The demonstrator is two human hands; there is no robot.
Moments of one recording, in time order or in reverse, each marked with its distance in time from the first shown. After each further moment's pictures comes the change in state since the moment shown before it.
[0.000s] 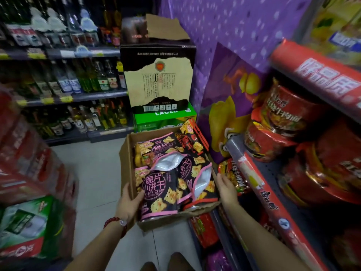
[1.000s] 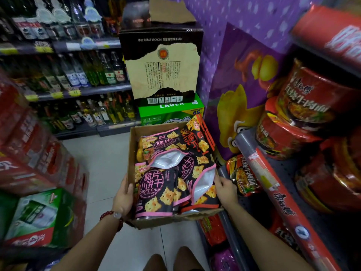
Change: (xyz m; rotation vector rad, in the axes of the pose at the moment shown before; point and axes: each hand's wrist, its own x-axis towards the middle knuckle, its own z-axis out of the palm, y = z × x) left_hand 0.031 -0.019 -0.007 0.064 0.071 0.137; right_hand 0.028 0.027 0.023 -0.297 -0.066 -0.073
